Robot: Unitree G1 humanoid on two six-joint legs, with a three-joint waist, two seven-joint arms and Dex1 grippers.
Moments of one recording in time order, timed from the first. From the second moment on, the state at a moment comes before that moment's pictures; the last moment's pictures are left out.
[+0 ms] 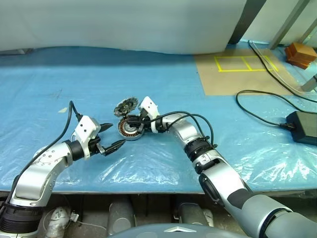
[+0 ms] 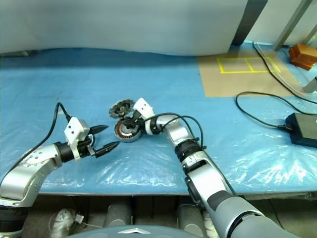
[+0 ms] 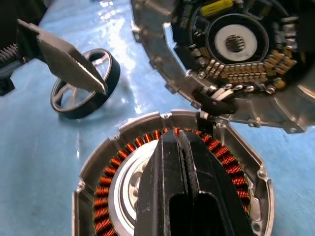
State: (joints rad) left arm 0.00 0.65 0.11 -0.32 -0.43 0.43 -0.80; right arm -0.84 0.05 0.21 0.77 0.09 0.20 0.90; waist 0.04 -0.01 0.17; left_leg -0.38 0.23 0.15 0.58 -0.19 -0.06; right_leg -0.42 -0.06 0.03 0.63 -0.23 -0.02
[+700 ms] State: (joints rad) left arm -0.02 0.65 0.11 -0.31 -0.43 0.43 -0.80; right arm -0.81 0.05 0.24 0.73 0.08 0.21 0.90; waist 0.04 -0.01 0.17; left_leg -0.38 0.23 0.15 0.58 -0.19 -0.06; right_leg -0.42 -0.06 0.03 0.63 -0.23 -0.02
